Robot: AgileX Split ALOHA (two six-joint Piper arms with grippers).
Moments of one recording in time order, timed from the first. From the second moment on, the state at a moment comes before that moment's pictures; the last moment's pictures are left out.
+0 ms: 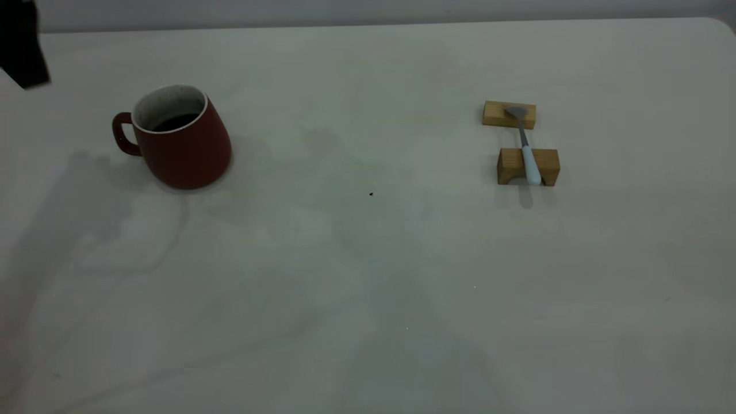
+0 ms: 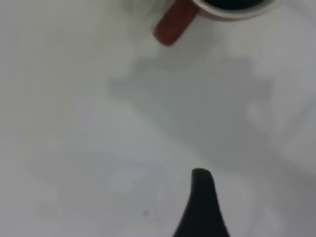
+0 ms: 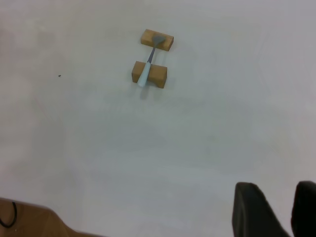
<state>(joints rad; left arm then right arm) -0.05 2.00 -1.37 0.11 0.81 0.91 0.12 0.02 -0.47 0.05 1.13 -0.09</state>
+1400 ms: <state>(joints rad) -0.11 2.38 -1.57 0.18 0.63 1.20 0.12 0.02 -0.47 0.06 1.13 -0.09</state>
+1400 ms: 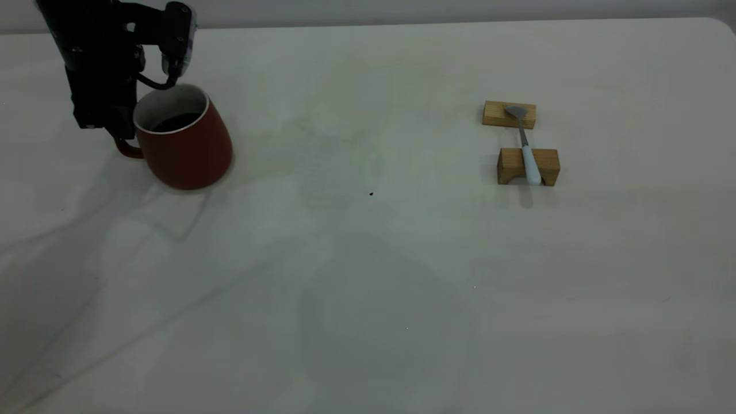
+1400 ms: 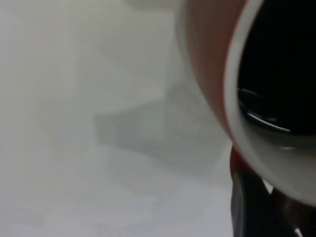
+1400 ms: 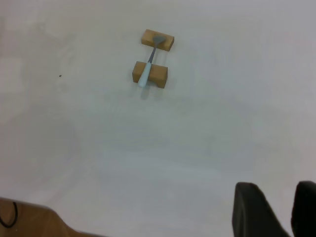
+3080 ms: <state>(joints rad) -0.42 2.25 -1.64 0.17 0.85 0.90 0.12 0.02 -0.47 0.06 1.13 -0.09</state>
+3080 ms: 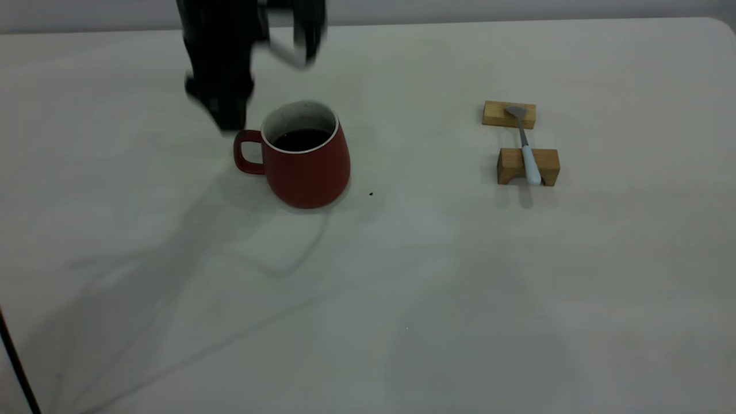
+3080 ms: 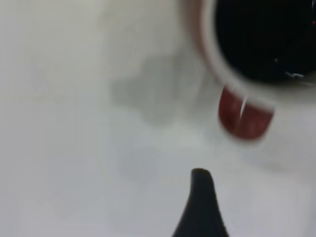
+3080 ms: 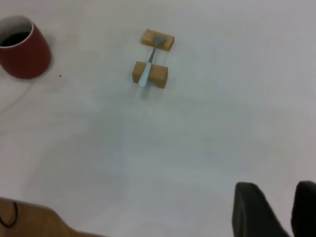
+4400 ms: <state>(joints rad) -0.40 0.80 -1.02 0.11 1.17 -0.03 0.12 0.02 -0.47 0.06 1.13 -0.09</state>
